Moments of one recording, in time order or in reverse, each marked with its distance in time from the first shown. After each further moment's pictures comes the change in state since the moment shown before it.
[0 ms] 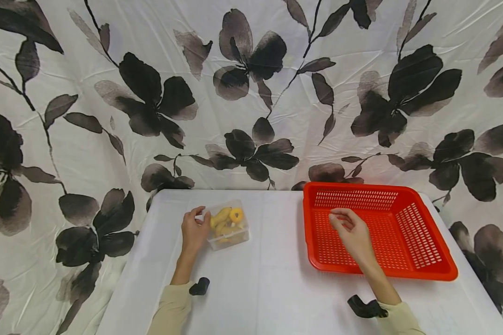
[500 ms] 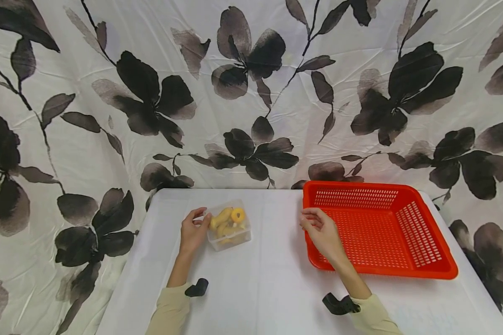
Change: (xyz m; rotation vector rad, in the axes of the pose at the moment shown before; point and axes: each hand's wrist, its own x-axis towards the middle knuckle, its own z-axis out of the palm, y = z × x) left_hand -0.001 -0.007 -0.002 -0.117 -0.081 -0.119; right_hand 0.007 -0.013 0.061 0.114 -0.100 0.045
